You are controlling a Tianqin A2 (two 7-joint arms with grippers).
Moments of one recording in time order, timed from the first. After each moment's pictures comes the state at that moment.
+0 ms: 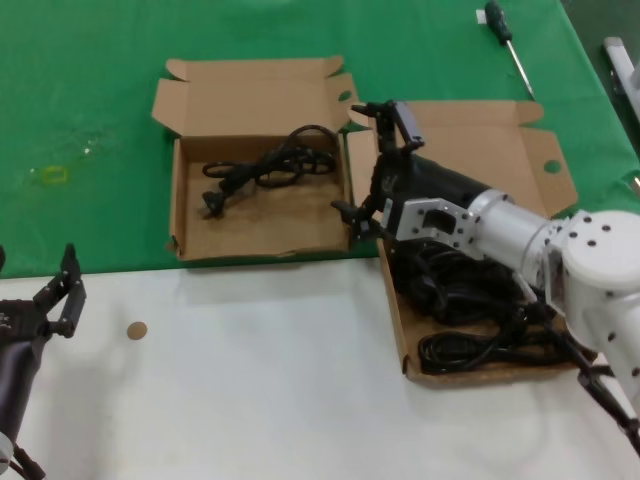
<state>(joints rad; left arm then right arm) 0.00 -0.30 1.60 -1.60 -1.80 0.00 0.00 0.68 0.27 -1.81 1.00 1.64 -0.52 -0.93</state>
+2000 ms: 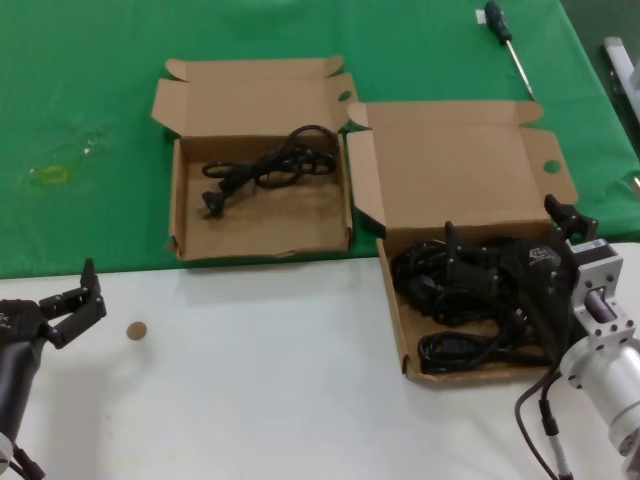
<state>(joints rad) 0.00 -0.30 1.60 -1.60 -1.80 0.00 0.00 0.03 0.30 -1.61 1.57 1.79 -0.02 -0.04</state>
